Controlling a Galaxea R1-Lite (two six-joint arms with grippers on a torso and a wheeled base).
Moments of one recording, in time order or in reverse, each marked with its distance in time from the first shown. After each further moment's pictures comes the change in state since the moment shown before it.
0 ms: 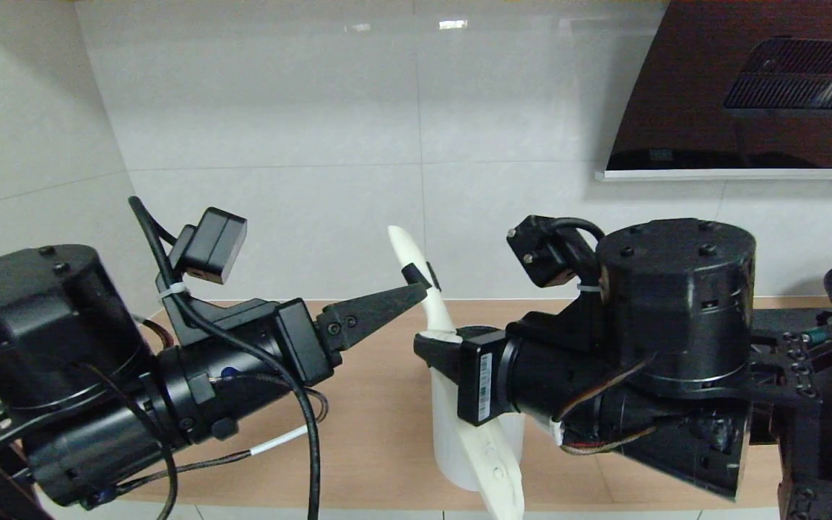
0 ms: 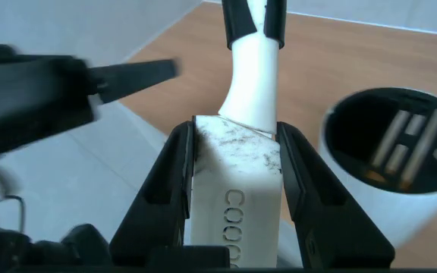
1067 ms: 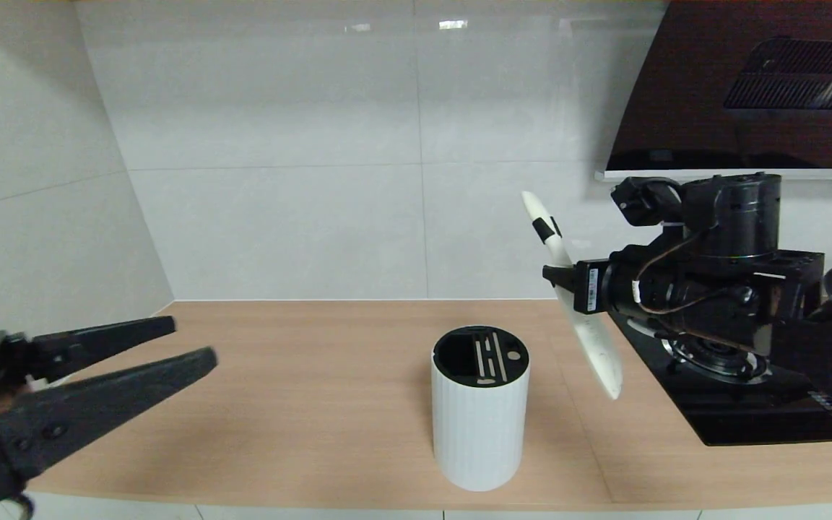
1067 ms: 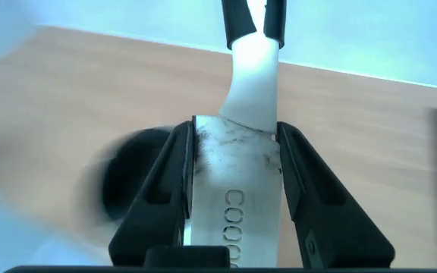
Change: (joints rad) left arm 0.302 -0.489 -0.119 0.768 -0.190 0.443; right arm -0.458 0.001 0.001 0.018 0.117 -0.212
